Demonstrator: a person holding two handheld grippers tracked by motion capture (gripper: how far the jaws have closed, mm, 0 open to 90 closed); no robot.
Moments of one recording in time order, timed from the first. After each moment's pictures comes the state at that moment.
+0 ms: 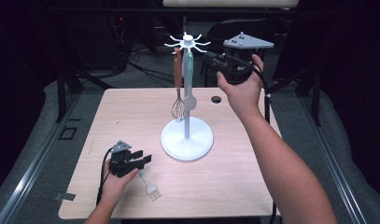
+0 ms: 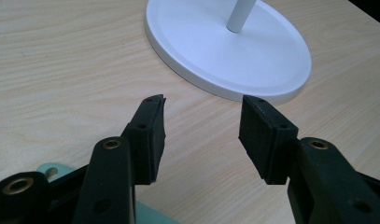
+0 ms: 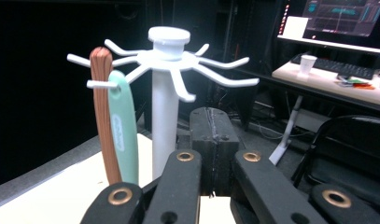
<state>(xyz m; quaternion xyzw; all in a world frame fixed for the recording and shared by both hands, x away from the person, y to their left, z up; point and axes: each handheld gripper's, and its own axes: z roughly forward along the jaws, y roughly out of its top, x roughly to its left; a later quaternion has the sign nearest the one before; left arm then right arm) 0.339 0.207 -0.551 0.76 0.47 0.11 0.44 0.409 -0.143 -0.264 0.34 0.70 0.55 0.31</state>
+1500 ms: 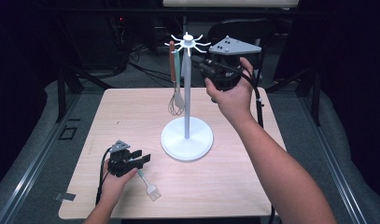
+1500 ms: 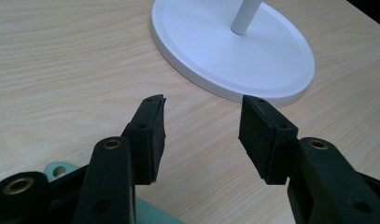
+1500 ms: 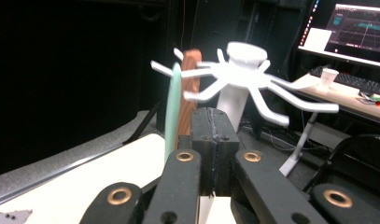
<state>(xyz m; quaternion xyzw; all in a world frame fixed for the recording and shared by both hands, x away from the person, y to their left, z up) 0.340 0.211 -0.550 0.75 0.48 0.11 0.44 0.389 -0.115 -0.265 0.30 0.71 0.56 0.30</state>
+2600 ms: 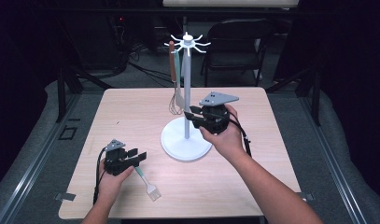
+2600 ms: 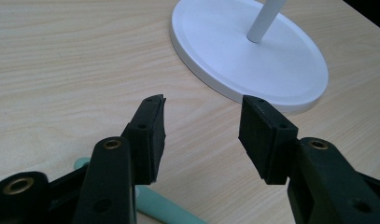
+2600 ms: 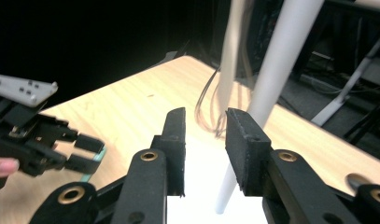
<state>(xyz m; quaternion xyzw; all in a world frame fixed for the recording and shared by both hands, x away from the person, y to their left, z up) 0.342 0.223 -0.549 0.74 0.49 0.12 0.44 0.375 -0.108 -0.392 0.31 0.79 0.50 0.21</state>
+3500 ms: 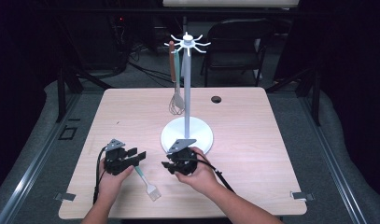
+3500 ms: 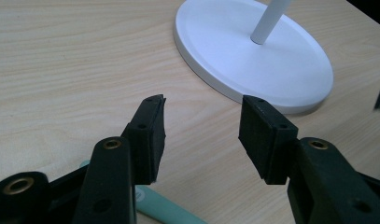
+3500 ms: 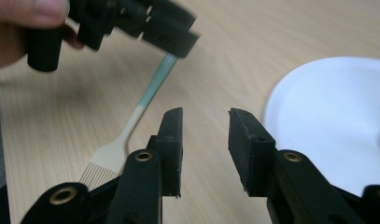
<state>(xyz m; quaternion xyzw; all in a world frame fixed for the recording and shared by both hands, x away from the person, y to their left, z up) 0.344 0.223 -0.550 0.74 0.49 0.12 0.44 0.333 -0.029 -0.520 0.26 0.87 0.40 0.10</state>
